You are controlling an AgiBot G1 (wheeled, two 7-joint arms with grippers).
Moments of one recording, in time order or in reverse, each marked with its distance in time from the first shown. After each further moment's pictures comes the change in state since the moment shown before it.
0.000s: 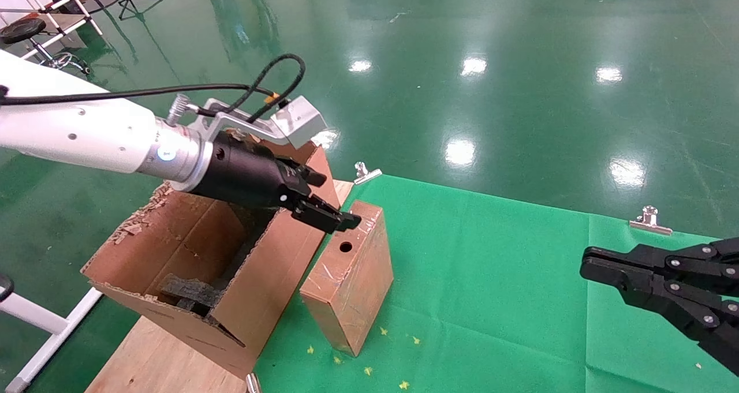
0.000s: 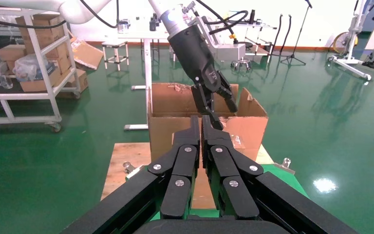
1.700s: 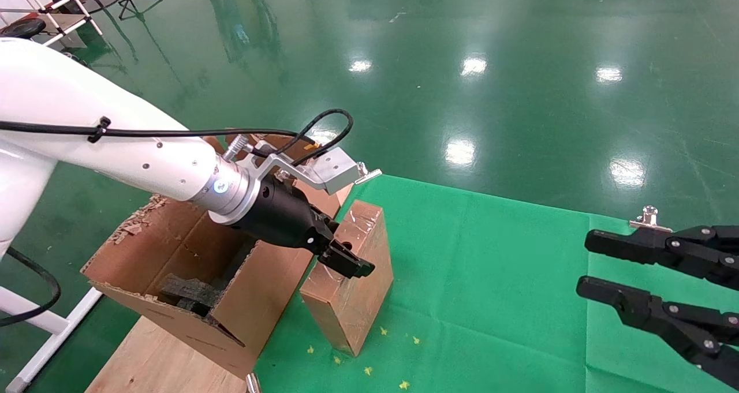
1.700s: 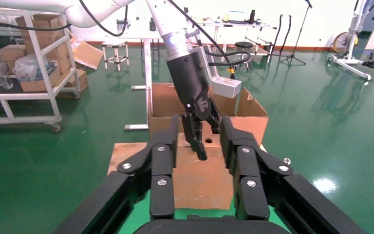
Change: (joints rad) left arm -0.027 0.096 0.156 -0.002 0.059 0.049 -0.113; right arm 0.000 0.000 0.000 0.000 0.000 0.000 0.000
